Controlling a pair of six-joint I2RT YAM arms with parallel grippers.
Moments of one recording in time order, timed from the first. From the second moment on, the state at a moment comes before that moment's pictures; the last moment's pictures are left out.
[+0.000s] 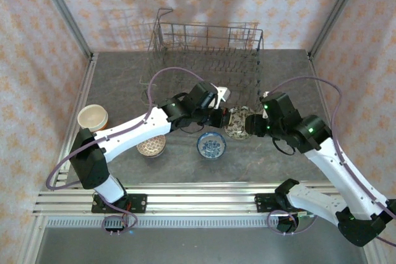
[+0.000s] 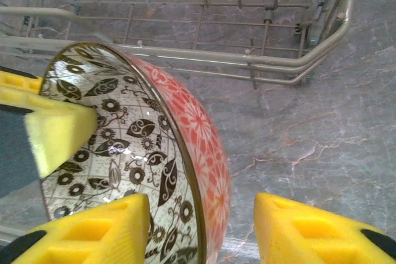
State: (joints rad) left arm -0.85 1.61 1.39 -0.48 0.24 -0.60; right arm 0.59 0.96 1.17 -1.13 0.07 0.55
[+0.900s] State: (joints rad) left arm -0.85 1.65 1.45 -0.48 0.25 -0.54; right arm 0.59 1.01 1.19 -1.15 0.17 0.61
